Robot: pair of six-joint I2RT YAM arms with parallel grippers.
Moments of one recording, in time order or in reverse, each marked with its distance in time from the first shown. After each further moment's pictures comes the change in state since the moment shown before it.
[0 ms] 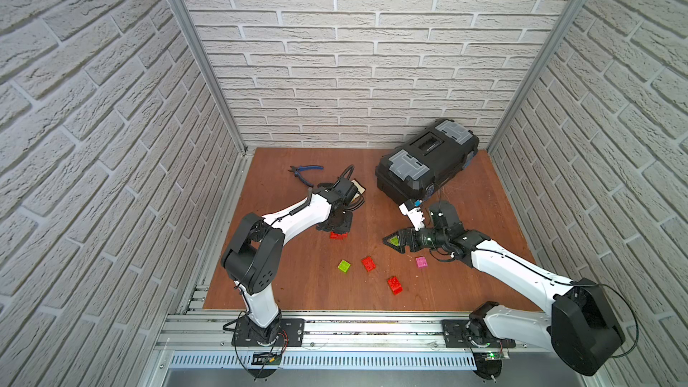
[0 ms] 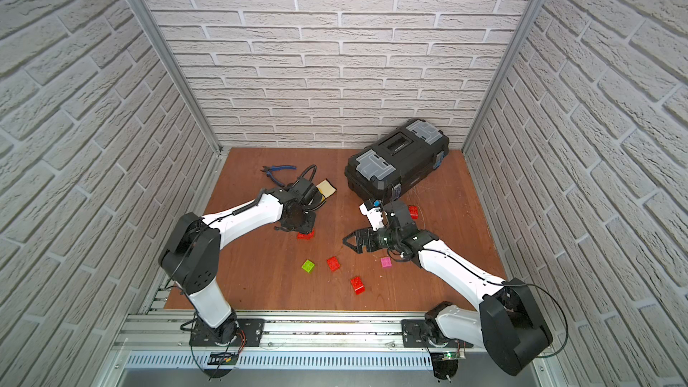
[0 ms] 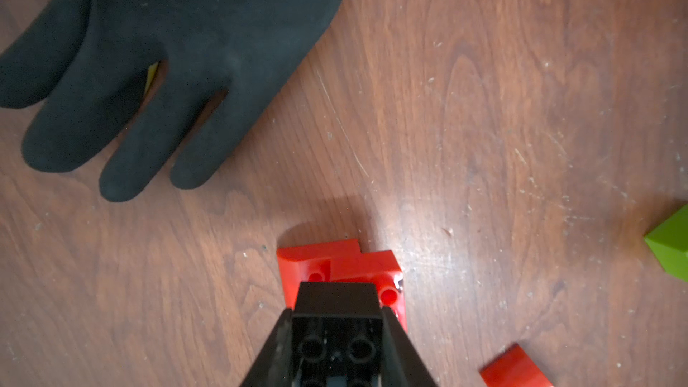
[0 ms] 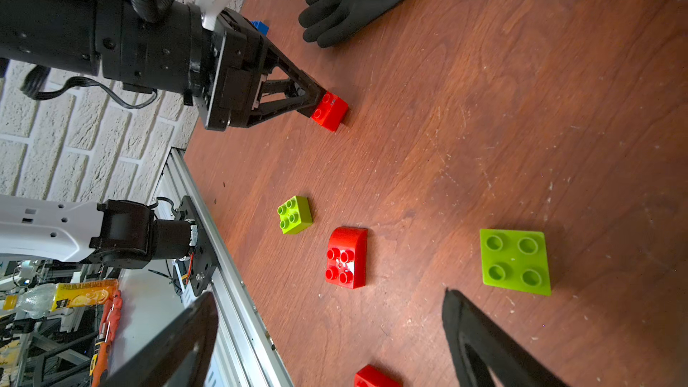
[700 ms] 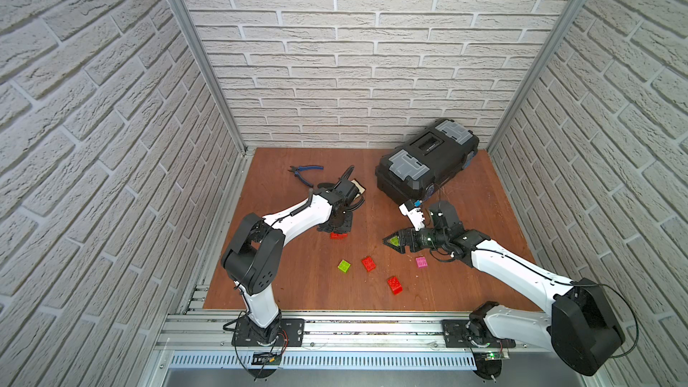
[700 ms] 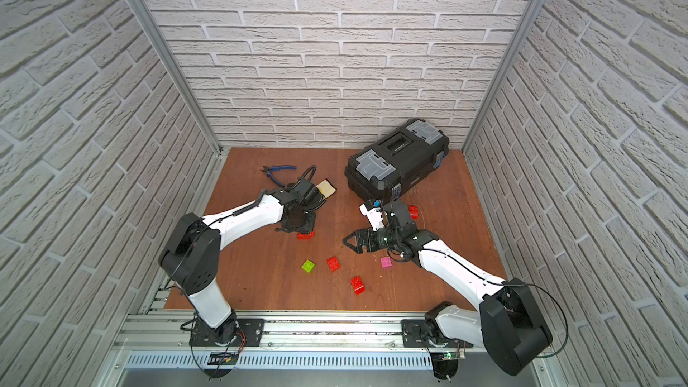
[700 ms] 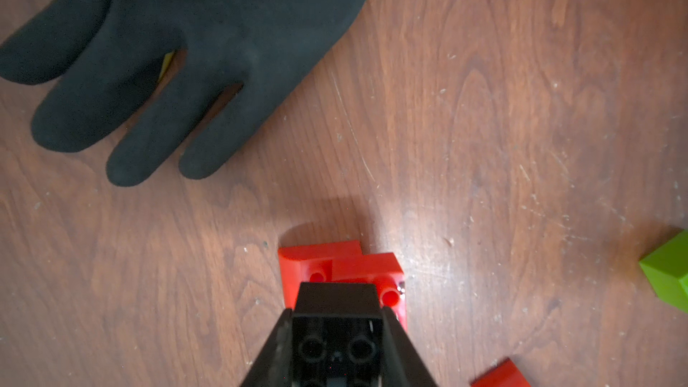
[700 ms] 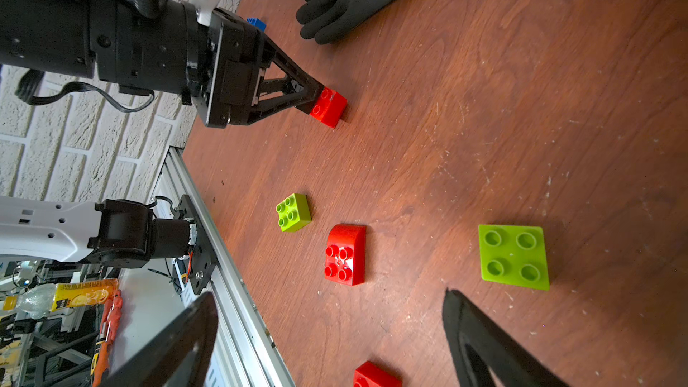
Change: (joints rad) left arm -0.012 -0.004 -0.006 0.004 -0.027 -0.095; right arm 0.000 0.001 0.002 -0.009 0.002 0.000
